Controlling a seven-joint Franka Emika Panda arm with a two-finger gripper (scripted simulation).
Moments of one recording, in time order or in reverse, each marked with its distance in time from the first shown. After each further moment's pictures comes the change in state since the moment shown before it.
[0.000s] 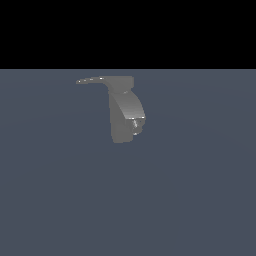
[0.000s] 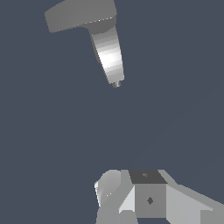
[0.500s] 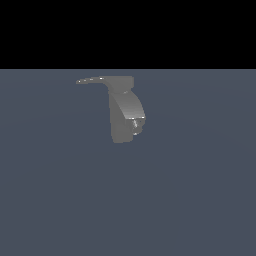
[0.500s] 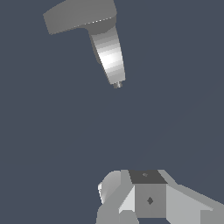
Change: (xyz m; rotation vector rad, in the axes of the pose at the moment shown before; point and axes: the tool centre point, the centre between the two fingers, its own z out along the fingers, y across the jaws) arm 0.003 -0.008 0.005 0.001 0.000 0.028
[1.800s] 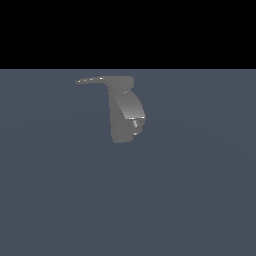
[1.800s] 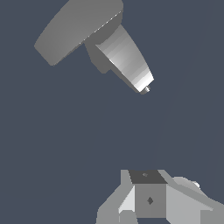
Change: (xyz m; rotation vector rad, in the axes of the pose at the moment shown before) arm 0.071 -0.112 0.072 0.010 -0.007 0.413
